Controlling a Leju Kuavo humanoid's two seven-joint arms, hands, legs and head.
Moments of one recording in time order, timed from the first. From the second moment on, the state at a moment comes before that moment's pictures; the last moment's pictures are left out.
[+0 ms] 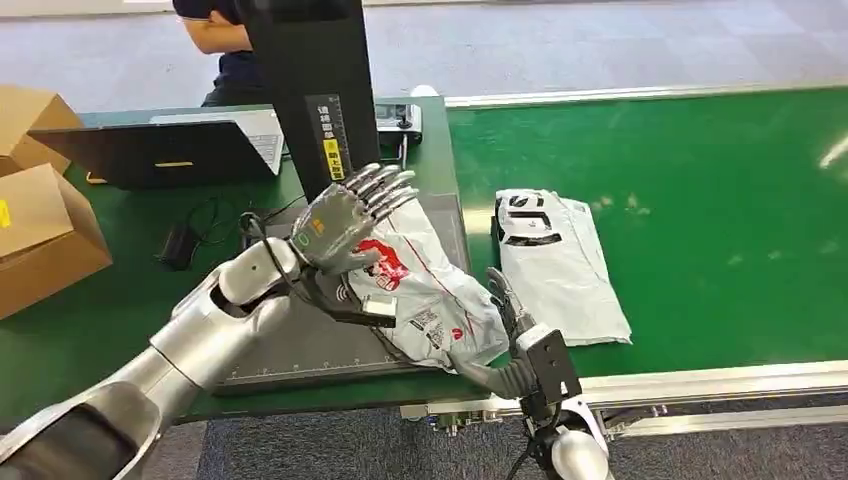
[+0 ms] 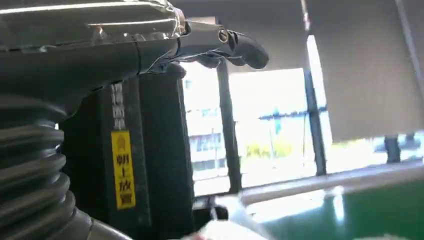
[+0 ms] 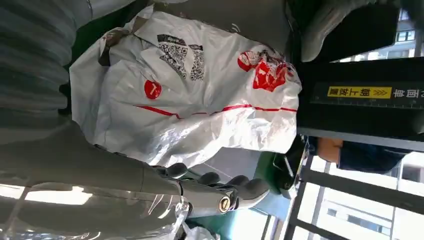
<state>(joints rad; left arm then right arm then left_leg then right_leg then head) -0.69 0.24 -0.75 -1.05 -1.12 0.22 -0.30 -0.13 0.04 0.26 -1.29 0.23 -0.06 -0.45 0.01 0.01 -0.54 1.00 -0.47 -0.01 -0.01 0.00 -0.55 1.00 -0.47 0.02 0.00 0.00</state>
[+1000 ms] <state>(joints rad) -0.94 0.13 -0.91 -0.59 -0.86 -0.38 -0.49 -0.13 0.05 0.26 -1.28 0.24 -0.06 -0.43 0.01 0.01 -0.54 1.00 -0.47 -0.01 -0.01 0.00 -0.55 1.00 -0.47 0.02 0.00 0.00</state>
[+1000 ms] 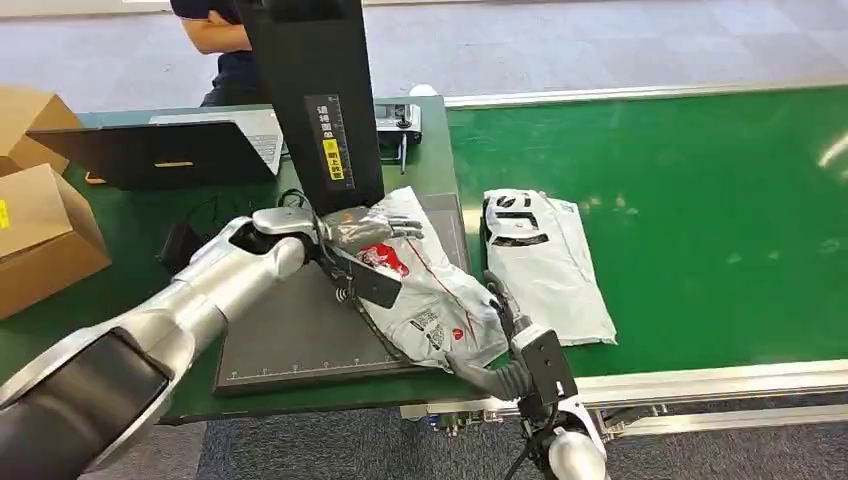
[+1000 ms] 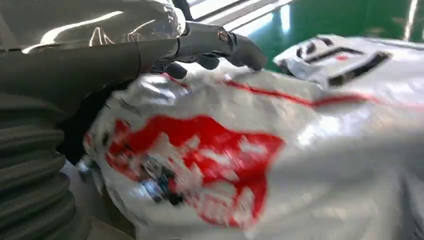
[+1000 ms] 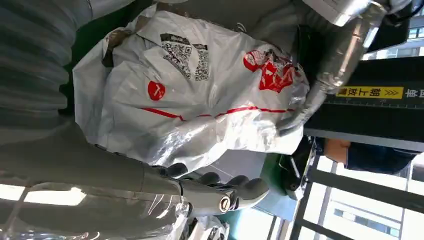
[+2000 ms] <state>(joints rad) -0.93 0.05 -1.06 -0.45 -0.84 -0.30 -0.39 -0.16 0.07 0.27 -1.26 0.23 -0.08 -0.43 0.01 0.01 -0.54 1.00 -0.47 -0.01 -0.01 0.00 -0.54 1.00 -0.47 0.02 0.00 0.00</state>
